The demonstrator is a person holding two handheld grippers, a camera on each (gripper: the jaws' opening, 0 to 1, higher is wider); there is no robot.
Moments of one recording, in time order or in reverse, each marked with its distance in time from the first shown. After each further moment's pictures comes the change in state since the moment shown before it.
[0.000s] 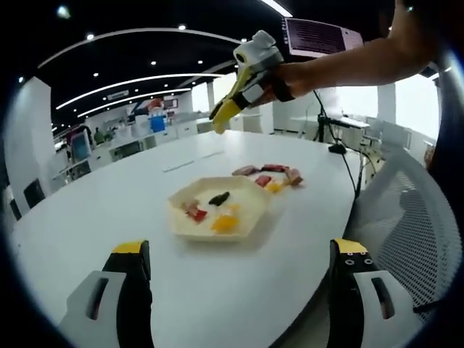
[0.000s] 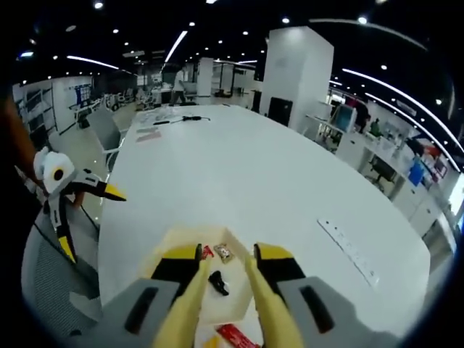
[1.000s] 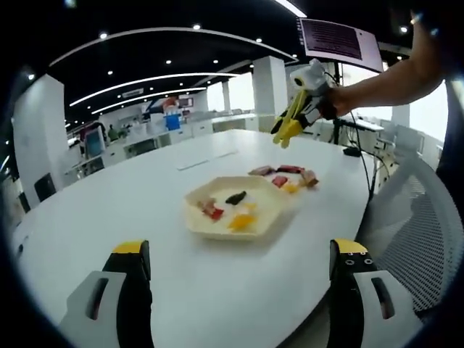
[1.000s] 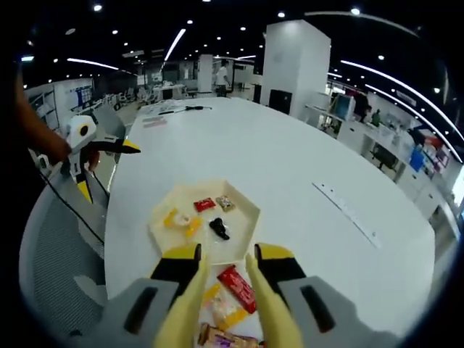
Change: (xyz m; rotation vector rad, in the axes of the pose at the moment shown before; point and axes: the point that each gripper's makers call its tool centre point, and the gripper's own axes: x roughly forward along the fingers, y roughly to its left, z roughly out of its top) left arm -0.002 0.006 0.001 0.017 -0.002 0.038; right arm -0.049 -0.002 -0.088 0.059 0.030 0.027
